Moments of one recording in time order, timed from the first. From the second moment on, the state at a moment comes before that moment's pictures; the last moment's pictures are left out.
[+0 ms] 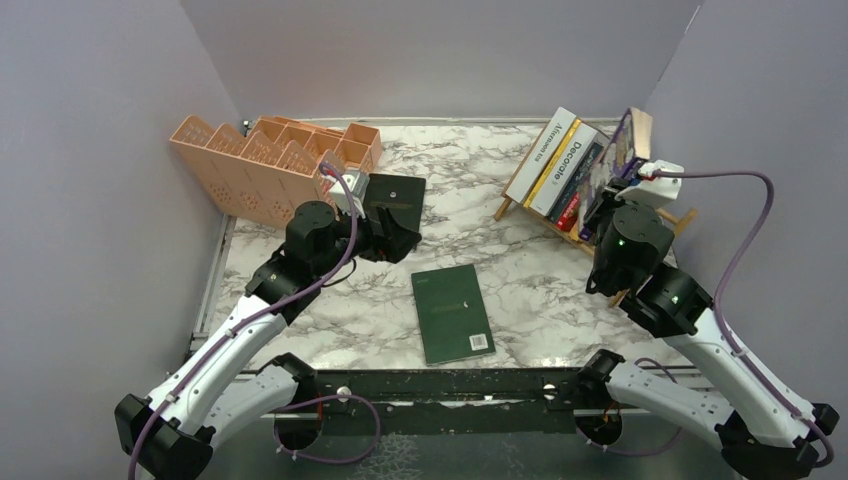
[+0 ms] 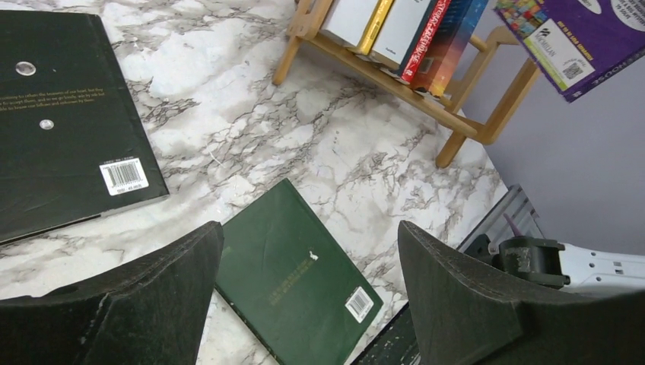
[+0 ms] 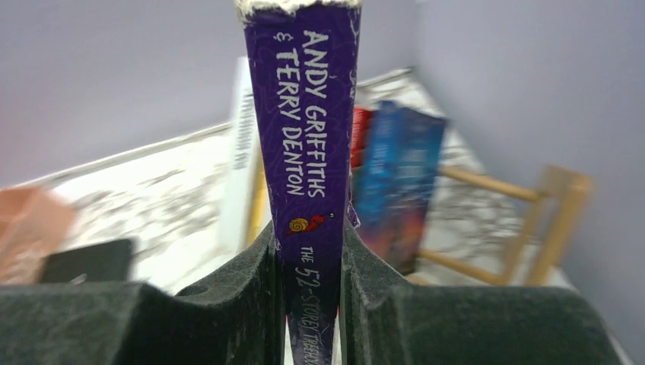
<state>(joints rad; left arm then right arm) -0.57 0.87 0.82 -0.20 0.24 -0.51 0.75 0.78 1.06 -0.38 0.96 0.24</state>
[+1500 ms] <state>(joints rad) -0.57 0.78 0.64 -0.24 0.33 -0.47 0.17 1.25 0.99 -0.46 0.76 0.49</state>
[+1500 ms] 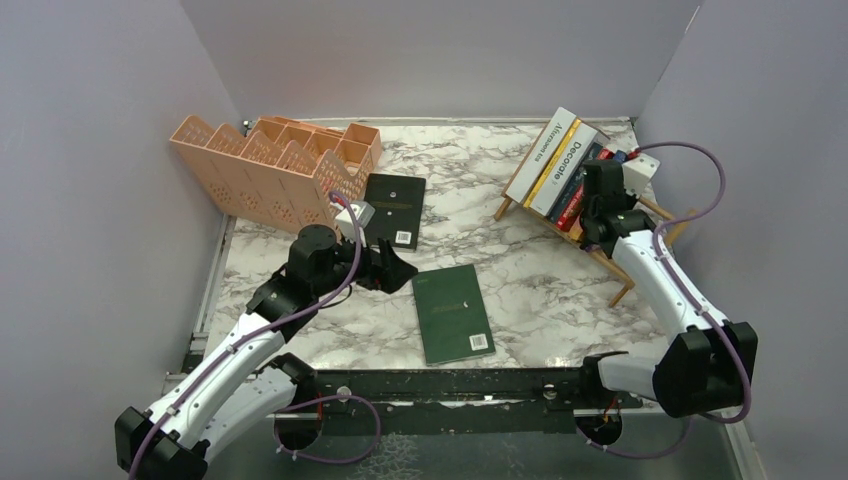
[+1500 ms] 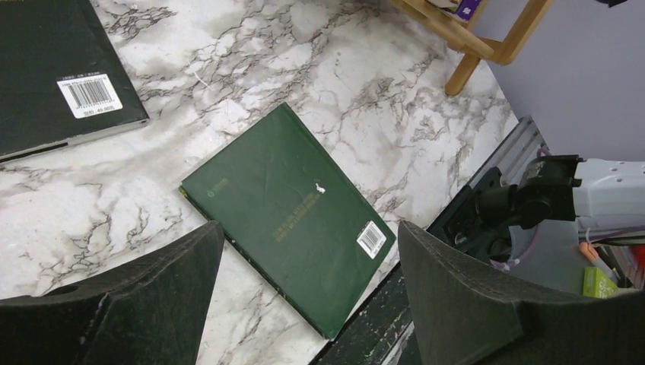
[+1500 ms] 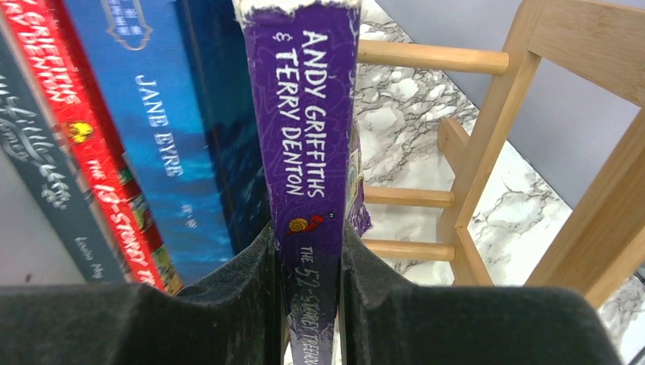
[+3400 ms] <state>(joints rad) -0.57 0.97 0.56 -0.21 0.16 -0.64 0.31 0.94 0.81 -0.45 -0.26 0.45</state>
